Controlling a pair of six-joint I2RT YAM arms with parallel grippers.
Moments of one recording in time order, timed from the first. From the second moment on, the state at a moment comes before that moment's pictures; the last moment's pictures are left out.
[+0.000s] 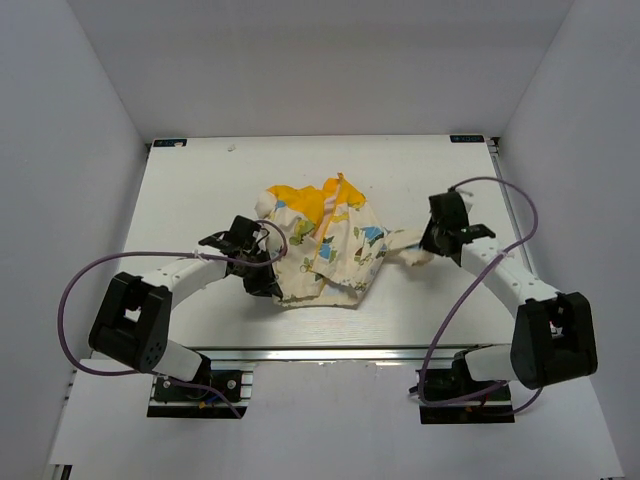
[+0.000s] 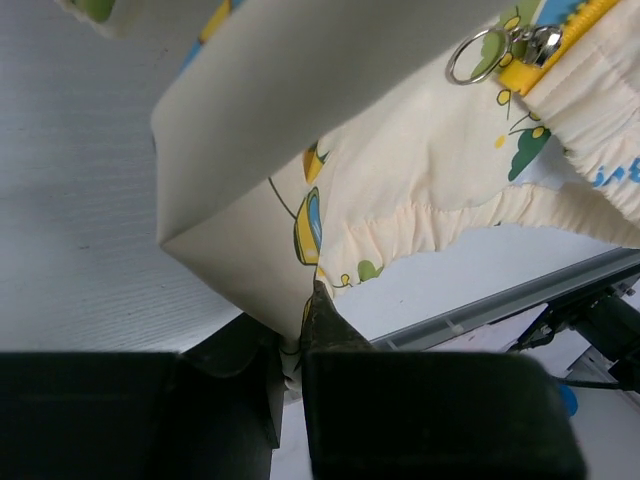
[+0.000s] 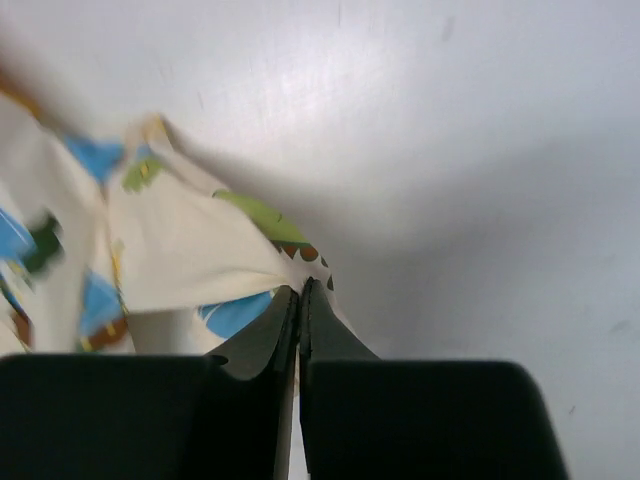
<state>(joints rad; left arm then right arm) -0.41 1.45 0.77 -0.51 0.33 -0.64 0.32 1.31 0.80 -0.45 0.23 0.57</state>
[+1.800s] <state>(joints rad) -0.41 1.38 0.65 -0.47 0.34 -0.63 0.86 1.24 0.74 -0.54 0.04 0.58</state>
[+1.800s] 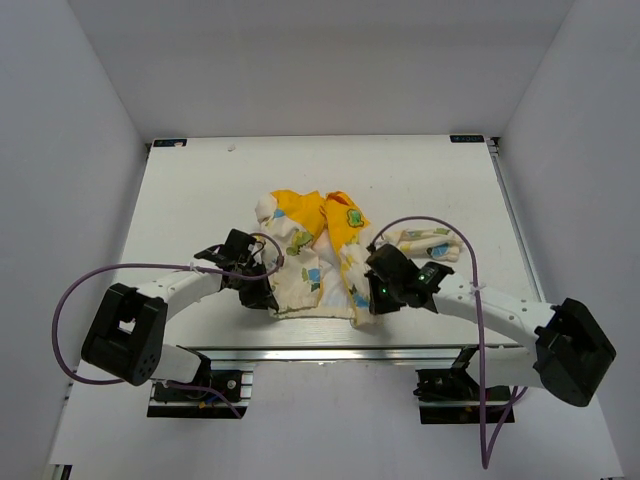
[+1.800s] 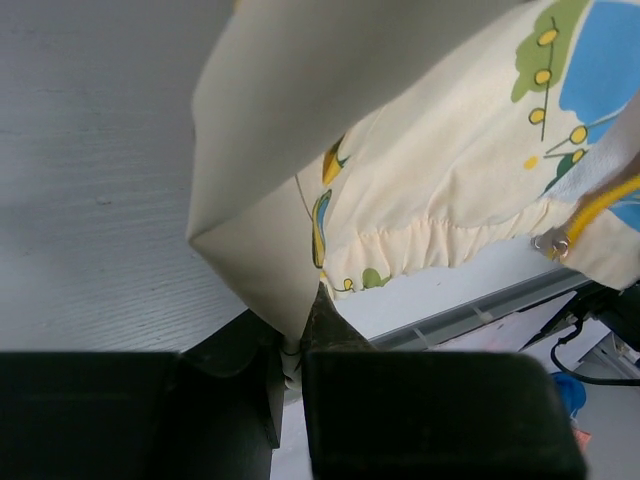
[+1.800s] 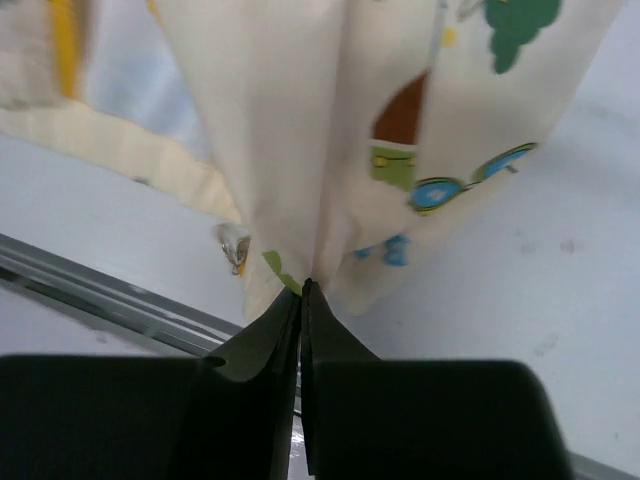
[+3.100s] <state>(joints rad) -0.55 1.59 0.82 -0.35 0.50 -0.61 0.84 1.21 0.56 -0.36 -0.09 0.56</state>
